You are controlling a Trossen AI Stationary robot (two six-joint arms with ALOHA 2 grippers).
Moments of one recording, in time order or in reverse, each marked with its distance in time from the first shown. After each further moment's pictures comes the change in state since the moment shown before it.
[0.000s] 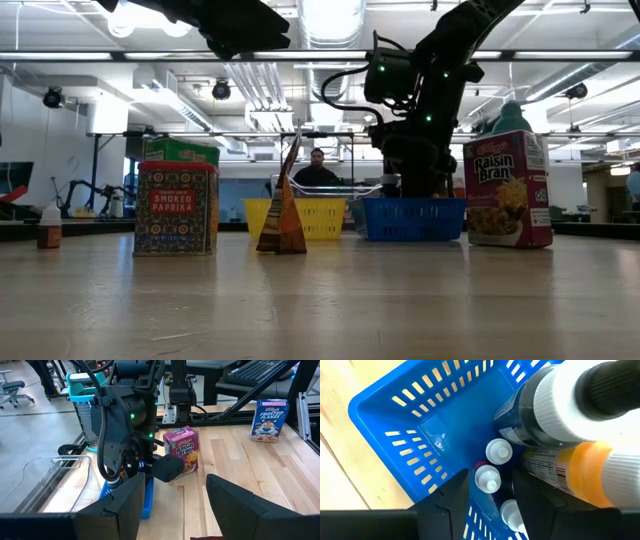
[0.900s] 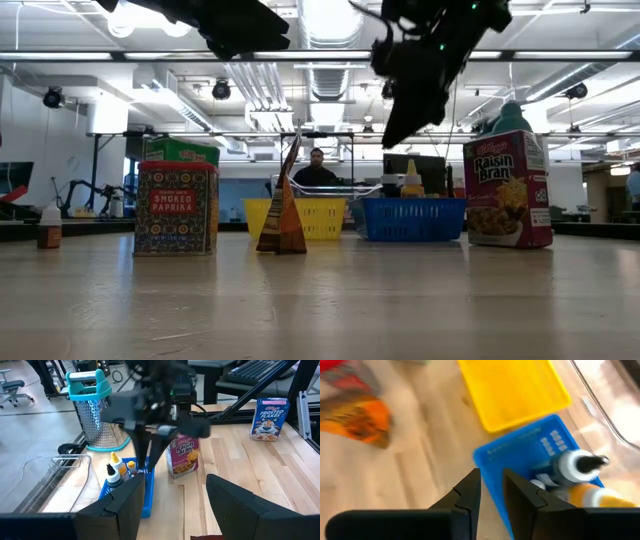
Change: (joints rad) left arm 0.000 0.000 0.000 -0.005 0.000 0.000; right arm 0.138 -0.224 0.000 0.087 0.011 -0.057
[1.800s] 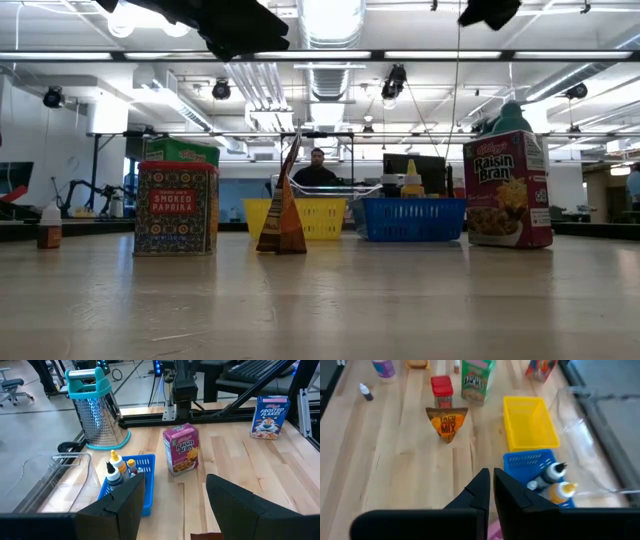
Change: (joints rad) left arm 0.000 0.000 0.000 -0.008 0.000 0.000; right arm 0.295 -0.485 0.000 -0.251 0.140 -0.106
